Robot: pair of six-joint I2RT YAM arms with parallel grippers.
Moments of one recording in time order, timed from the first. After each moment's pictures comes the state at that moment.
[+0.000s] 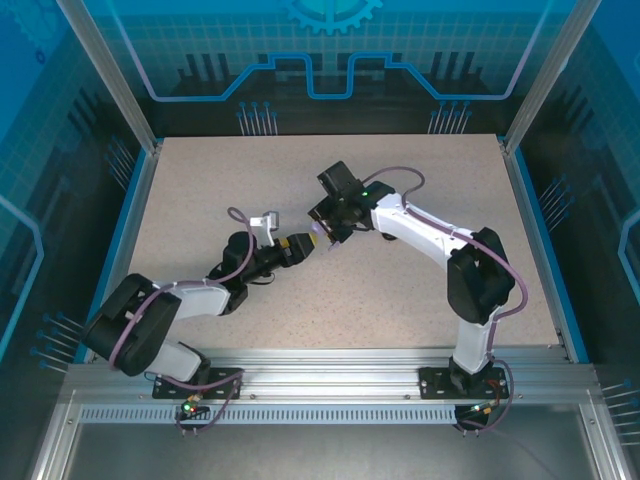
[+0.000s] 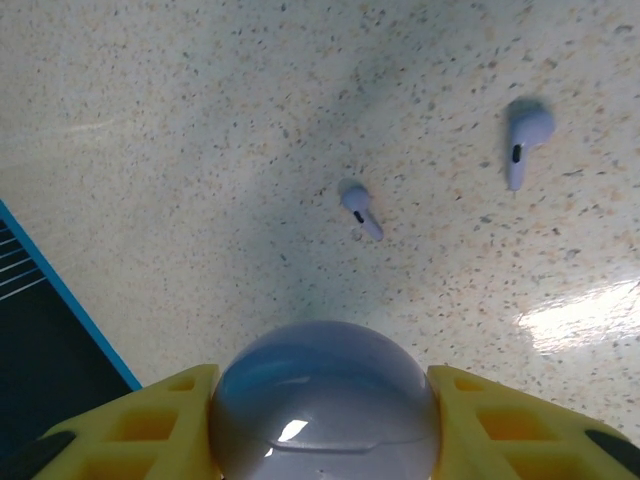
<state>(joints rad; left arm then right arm) -0.45 1.46 0.41 0.83 0.35 -0.86 0.69 1.87 1.56 -0.69 -0.10 1.49</state>
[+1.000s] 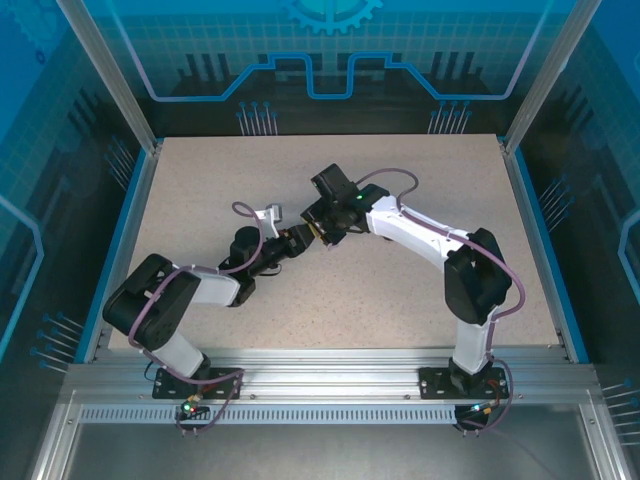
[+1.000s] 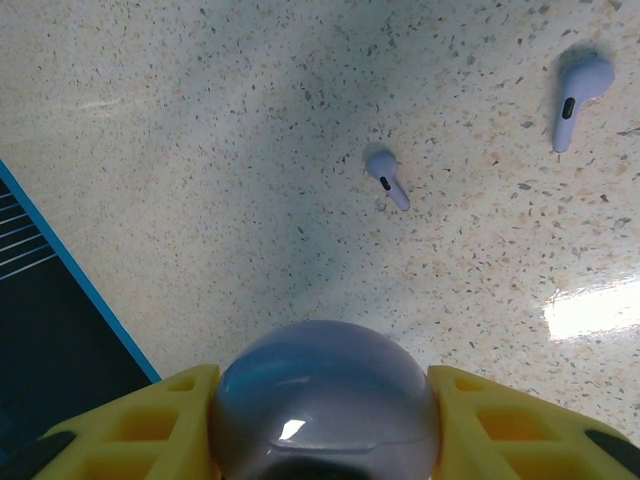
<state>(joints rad) -0.45 1.61 0.48 0.97 0.31 -0.89 0.71 1.87 1.56 -0.66 -0.11 1.50</state>
